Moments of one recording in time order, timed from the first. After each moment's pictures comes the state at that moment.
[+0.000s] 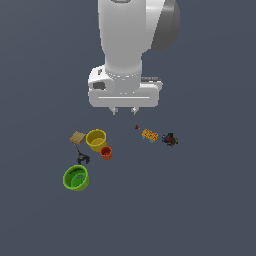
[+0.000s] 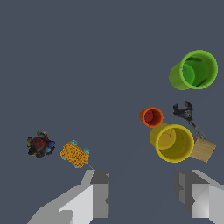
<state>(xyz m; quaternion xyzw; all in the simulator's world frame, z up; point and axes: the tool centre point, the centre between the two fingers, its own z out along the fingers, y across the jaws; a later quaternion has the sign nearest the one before) -0.011 -0.012 0.298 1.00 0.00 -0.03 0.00</state>
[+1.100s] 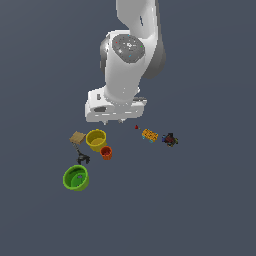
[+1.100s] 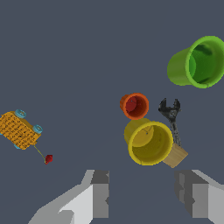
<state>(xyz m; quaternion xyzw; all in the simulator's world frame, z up) -0.030 -0.056 0.227 0.98 0.14 -0.09 0.09</state>
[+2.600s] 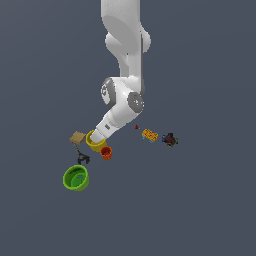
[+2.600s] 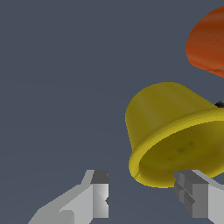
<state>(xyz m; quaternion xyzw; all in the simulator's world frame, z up) -0.096 -0.126 0.096 0.83 0.46 -0.25 0.19</state>
